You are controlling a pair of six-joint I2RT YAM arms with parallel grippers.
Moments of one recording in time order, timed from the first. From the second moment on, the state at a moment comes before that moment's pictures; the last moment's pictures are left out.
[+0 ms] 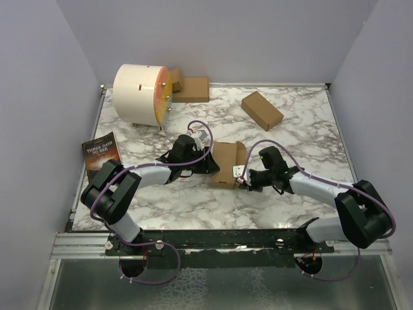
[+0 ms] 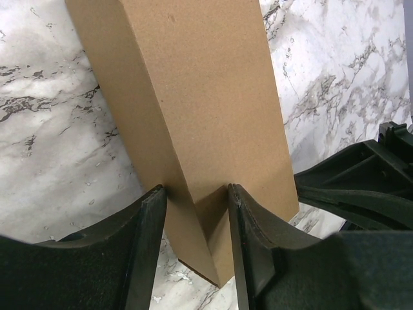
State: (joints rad) left arm -0.60 1.62 0.71 0.28 0.36 -0.60; right arm 0.53 1.34 0.54 -0.11 -0.64 -0.92
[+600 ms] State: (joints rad) left arm -0.59 1.63 0.71 0.30 0.38 -0.60; right arm 0.51 1.39 0.58 -0.14 -0.67 -0.87
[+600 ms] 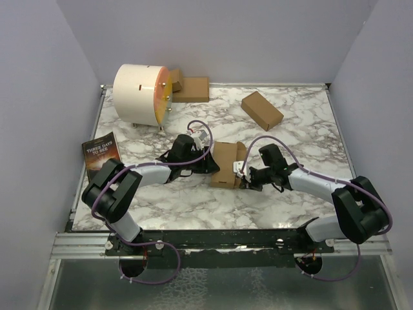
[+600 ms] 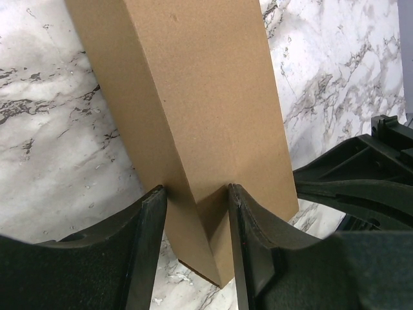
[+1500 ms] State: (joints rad) left arm -0.58 1.66 0.73 0.32 0.41 -0.60; right arm 0.50 1.42 0.62 -0.17 -0.69 -0.75
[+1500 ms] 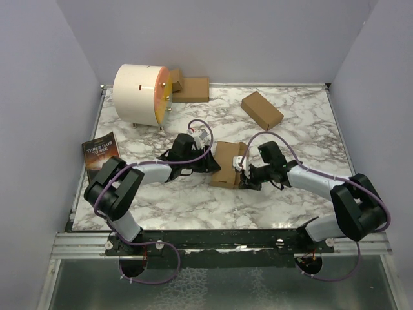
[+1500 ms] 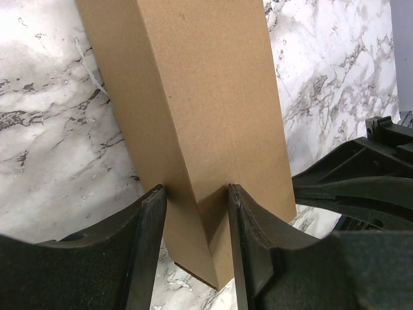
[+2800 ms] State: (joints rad) left arm -0.58 1.74 0.80 0.34 0.44 -0.62; right arm 0.56 1.48 0.74 -0.23 -0.71 -0.57
